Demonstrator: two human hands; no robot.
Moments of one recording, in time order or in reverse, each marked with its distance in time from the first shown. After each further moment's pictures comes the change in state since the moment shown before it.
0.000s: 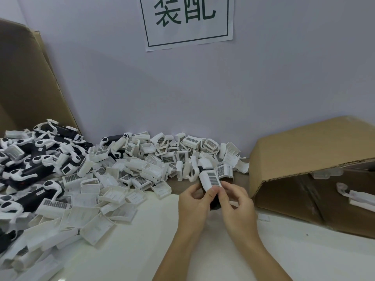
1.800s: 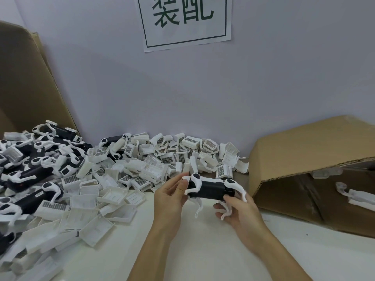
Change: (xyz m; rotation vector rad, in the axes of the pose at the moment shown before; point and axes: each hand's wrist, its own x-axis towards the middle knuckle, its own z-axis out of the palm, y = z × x) left_hand 0.016 0.010 -0.043 -0.154 0.124 0.037; right_hand 0.010 -0.009 -0.022 0.452 -0.241 0.487
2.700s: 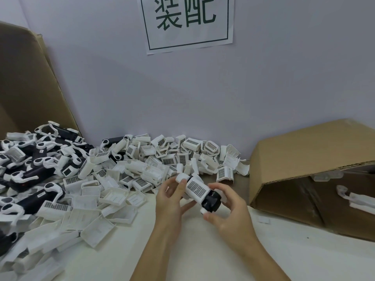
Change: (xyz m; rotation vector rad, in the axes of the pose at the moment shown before) left_hand 0.003 -0.004 -0.002 -0.063 0.133 -0.125; right_hand -0.008 0.013 0.016 -0.643 -0.050 -0.545
